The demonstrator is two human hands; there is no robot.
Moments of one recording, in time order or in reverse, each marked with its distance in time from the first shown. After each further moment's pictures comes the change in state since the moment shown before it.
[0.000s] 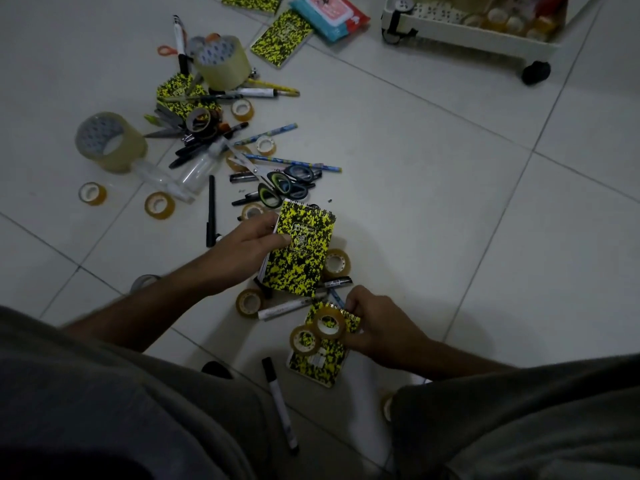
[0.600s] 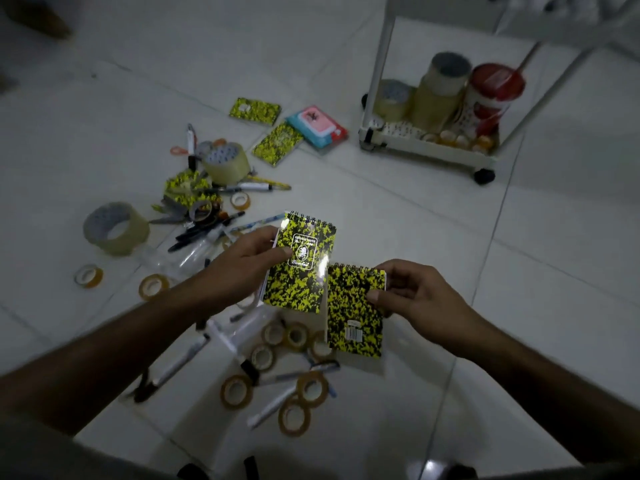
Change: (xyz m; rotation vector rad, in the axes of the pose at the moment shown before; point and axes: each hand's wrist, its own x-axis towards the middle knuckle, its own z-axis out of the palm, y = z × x) left_hand 0.028 0.083 -0.028 -0.080 0.070 0.171; right_hand 0.034 -0.063 -0.159 0.504 0.197 -0.021
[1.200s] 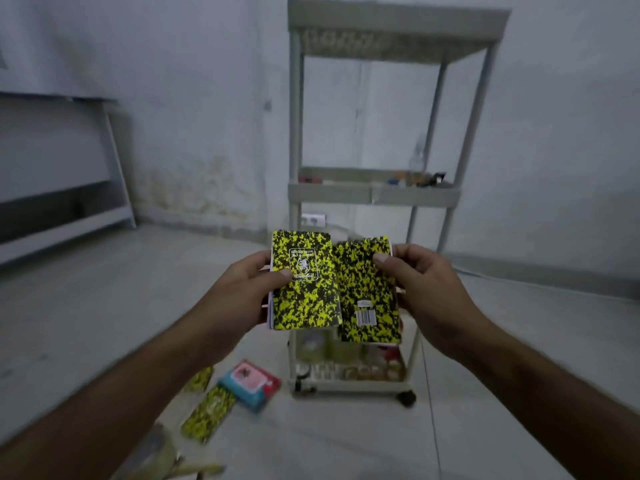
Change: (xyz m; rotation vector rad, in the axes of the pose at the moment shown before) left_hand 0.068 0.327 0.002 -0.188 -0.074 0.523; right_hand 0.038 -0.299 -0.142 0.136 0.564 -0.574
